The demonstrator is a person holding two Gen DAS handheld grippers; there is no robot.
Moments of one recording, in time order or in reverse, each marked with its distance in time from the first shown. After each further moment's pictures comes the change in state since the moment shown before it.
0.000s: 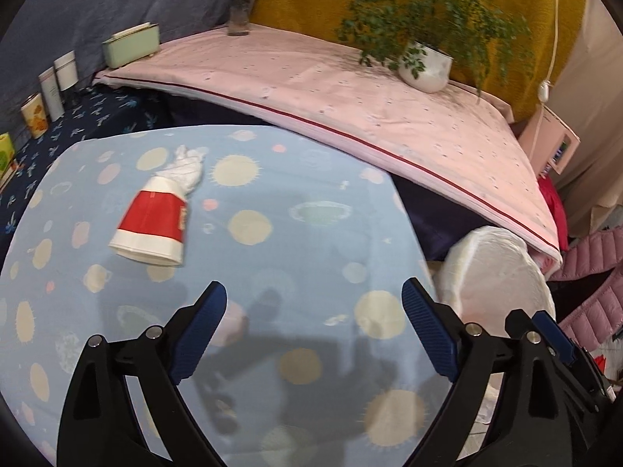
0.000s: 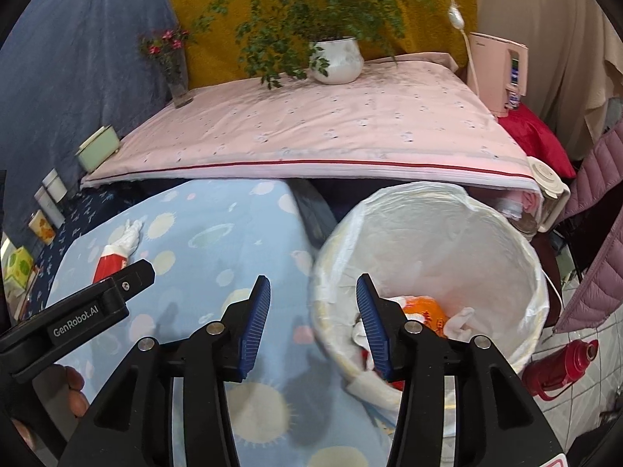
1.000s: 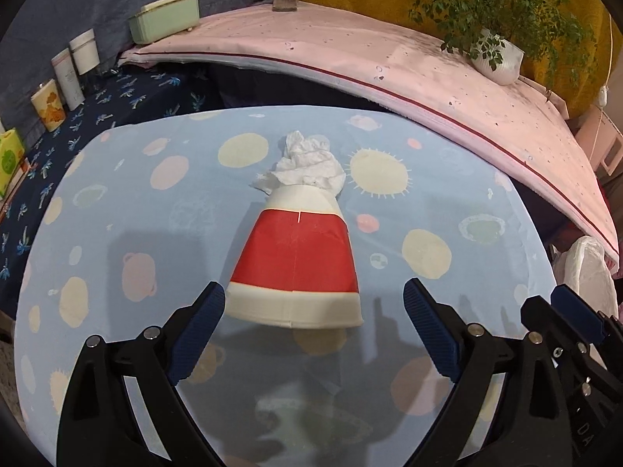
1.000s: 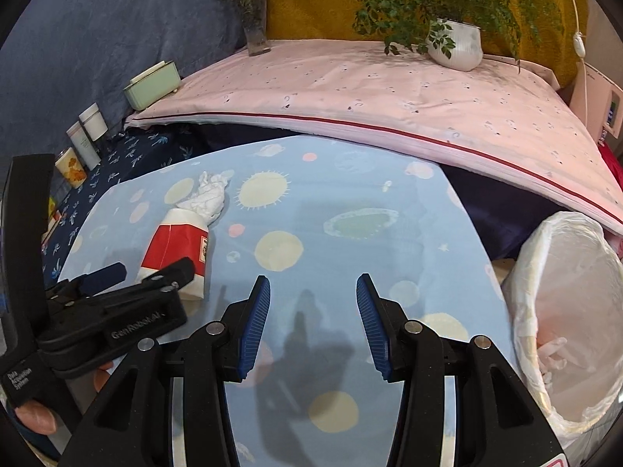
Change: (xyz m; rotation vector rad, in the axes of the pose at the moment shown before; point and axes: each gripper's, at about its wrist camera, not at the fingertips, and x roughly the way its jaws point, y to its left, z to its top) left arm 0.069 0.136 0.034 0.006 0.082 0.084; right arm 0.082 0.160 0.002 -0.176 0.108 0.120
